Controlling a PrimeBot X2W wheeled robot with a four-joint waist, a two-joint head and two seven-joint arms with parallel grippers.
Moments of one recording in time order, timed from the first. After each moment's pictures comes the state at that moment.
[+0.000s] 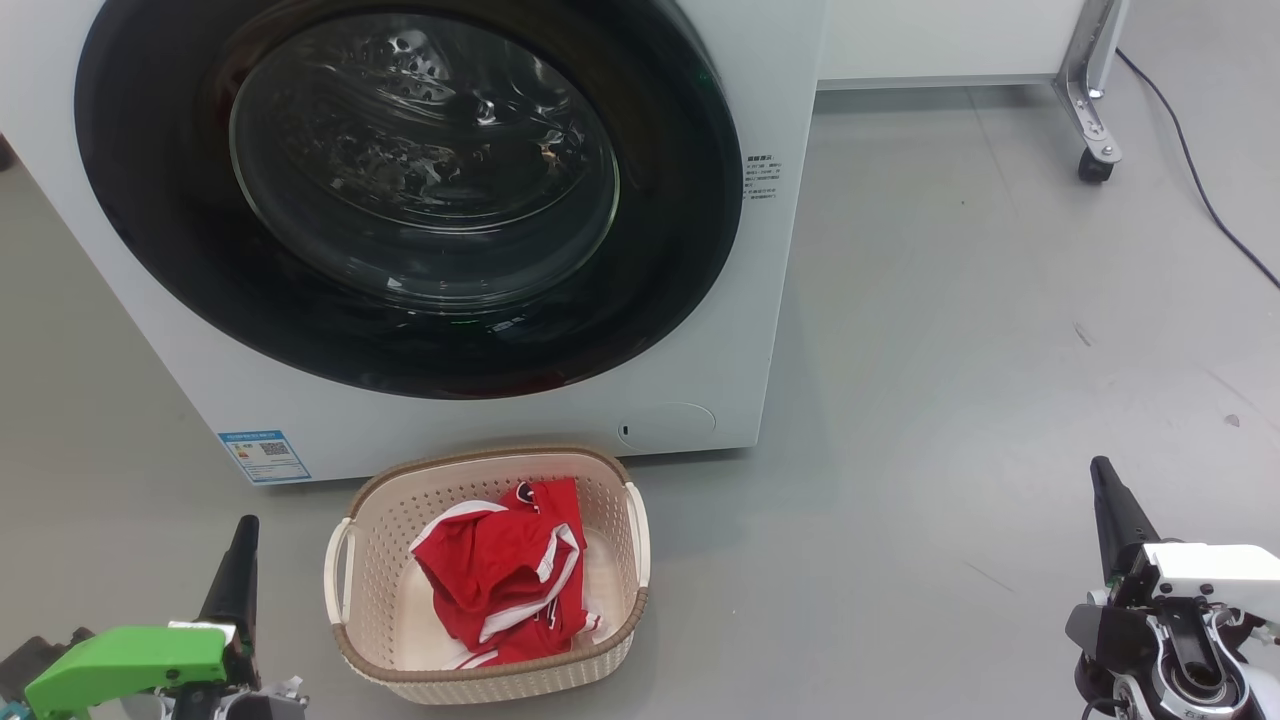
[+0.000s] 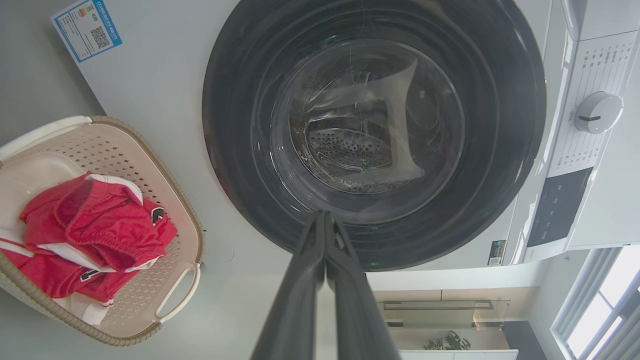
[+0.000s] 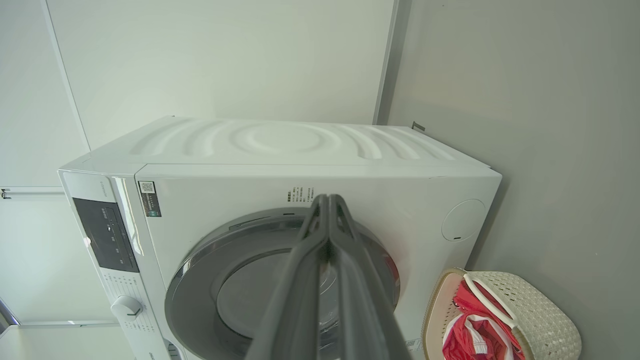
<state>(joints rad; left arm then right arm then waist) -0.05 0.08 0.00 0.27 -1.66 -0.12 0.04 -0.05 -0.11 -0.02 0.27 1.69 0.11 0.02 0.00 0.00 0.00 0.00</state>
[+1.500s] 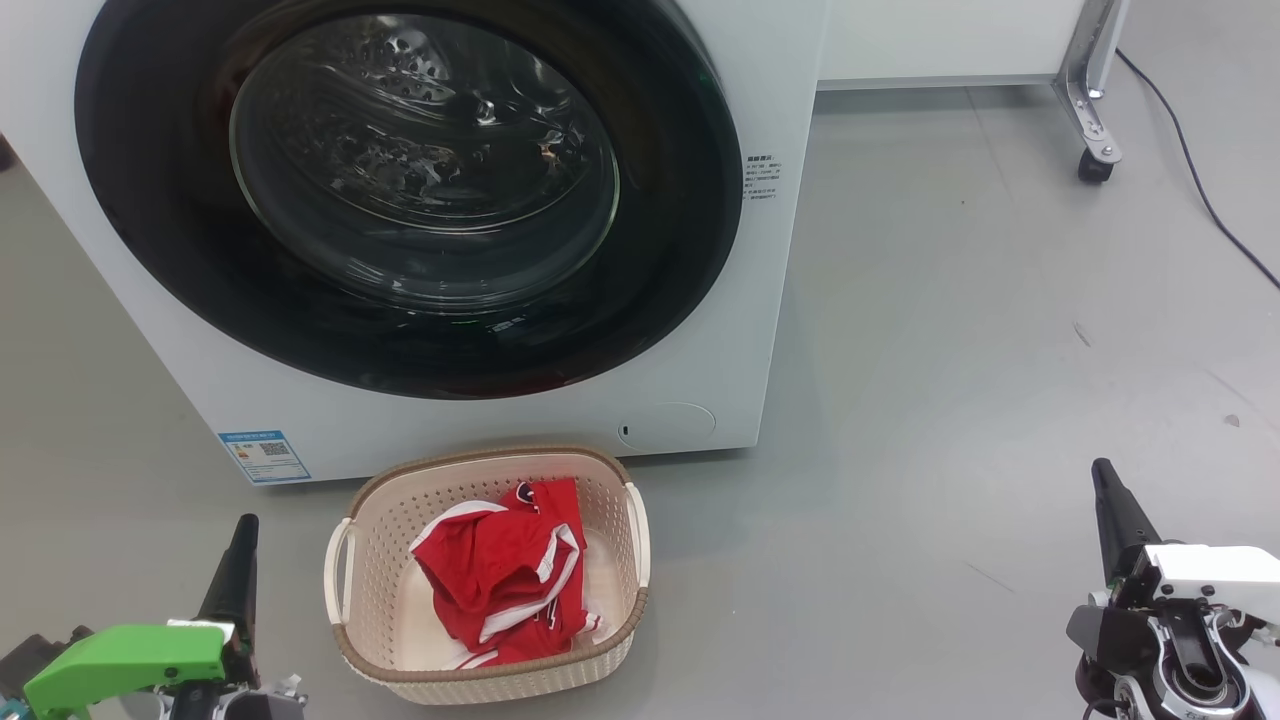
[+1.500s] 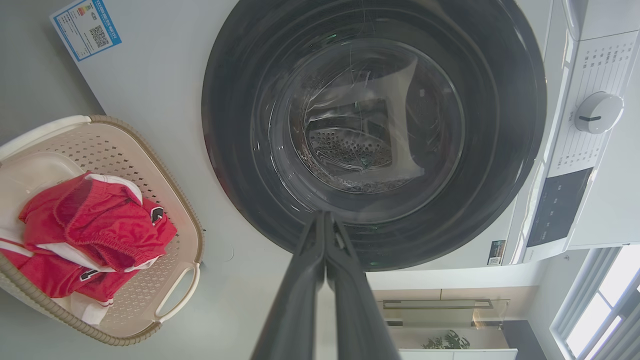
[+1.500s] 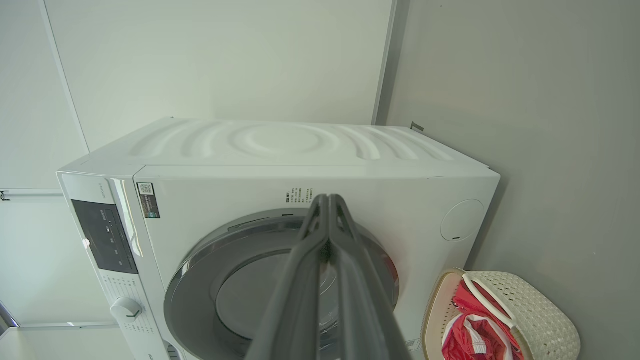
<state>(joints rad) -0.05 0.08 0.00 0.28 -1.66 -0.12 0.05 -0.05 -0.11 -0.03 0.28 1.69 0.12 0.03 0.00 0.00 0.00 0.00</state>
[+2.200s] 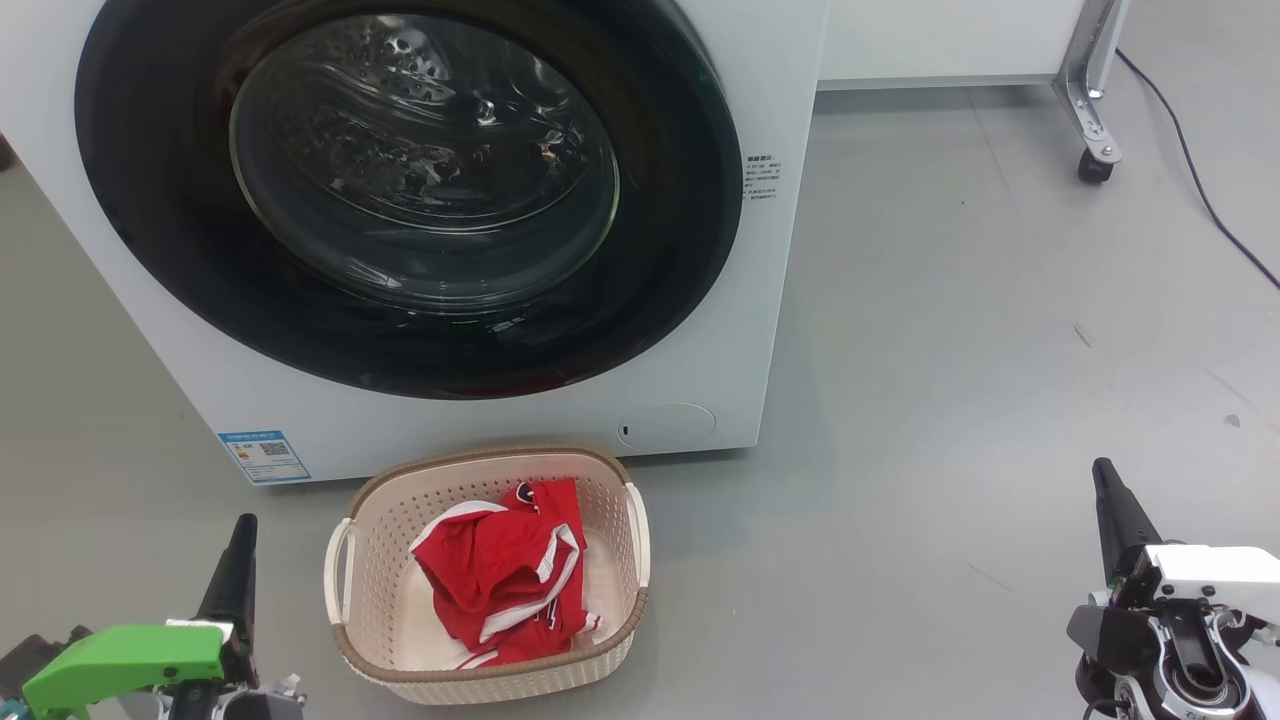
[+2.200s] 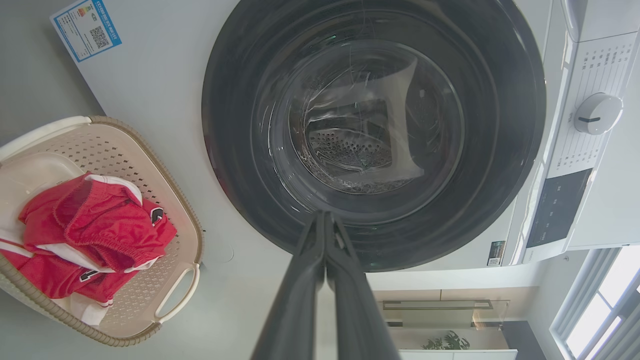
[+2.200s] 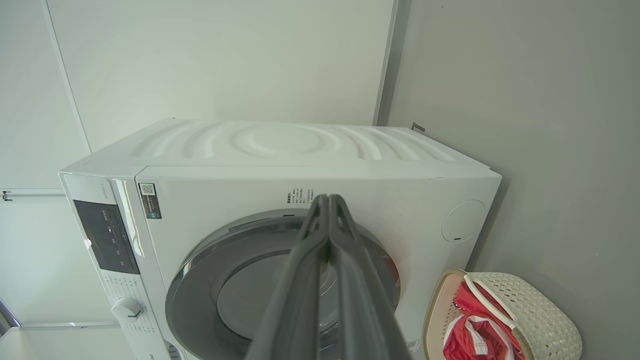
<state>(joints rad) -0.05 0.08 0.00 0.28 -1.66 -0.12 0.05 -0.05 -0.11 -0.03 0.28 1.69 0.12 0.03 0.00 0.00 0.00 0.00</state>
